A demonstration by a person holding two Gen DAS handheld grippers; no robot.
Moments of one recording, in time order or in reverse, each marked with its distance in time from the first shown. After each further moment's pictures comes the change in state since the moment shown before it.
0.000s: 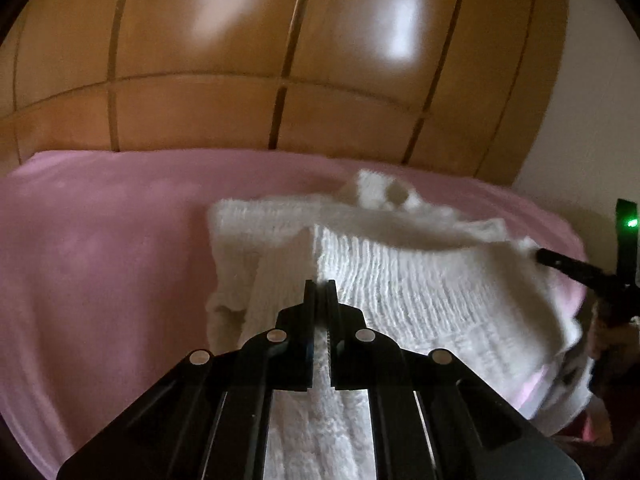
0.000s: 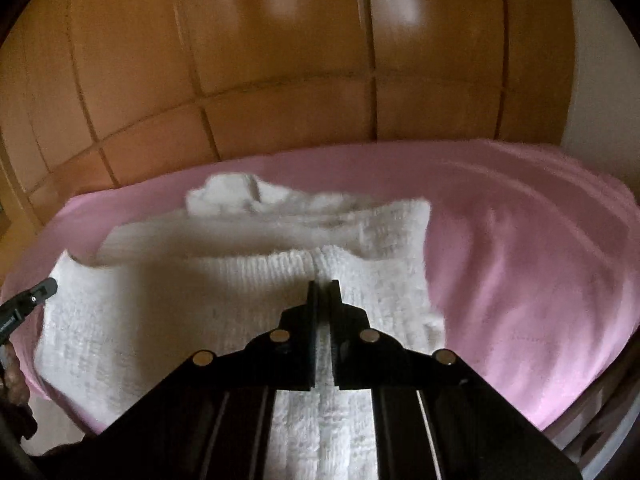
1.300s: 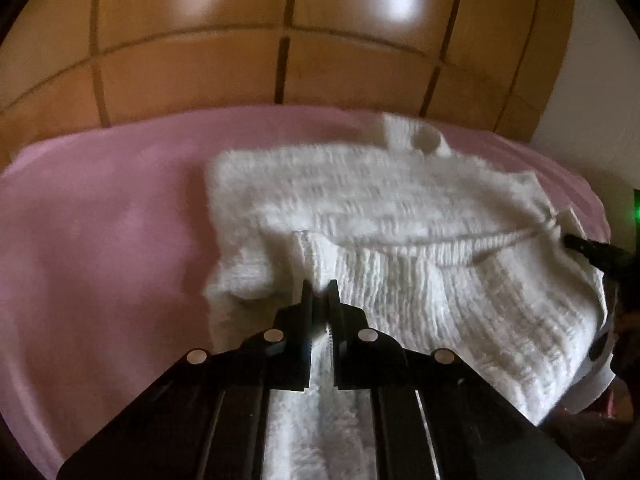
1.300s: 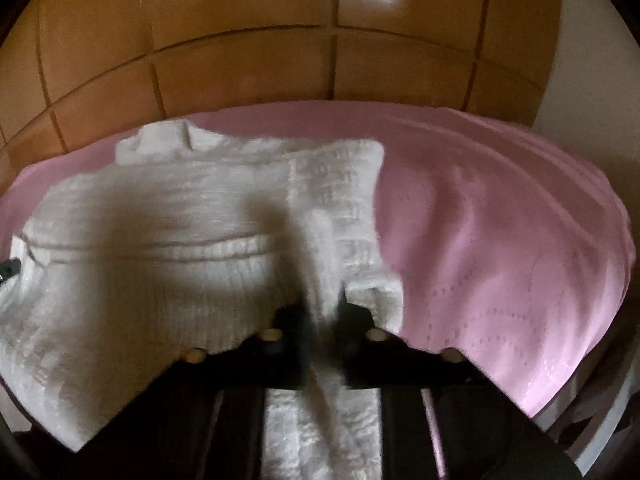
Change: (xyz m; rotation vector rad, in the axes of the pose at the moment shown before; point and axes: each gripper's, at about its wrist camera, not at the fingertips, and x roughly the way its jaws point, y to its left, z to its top) left arm 0.035 0.024 -0.006 0.035 0.124 -0.026; right arm 0.024 -0.014 -0.022 -0.044 0.057 -0.183
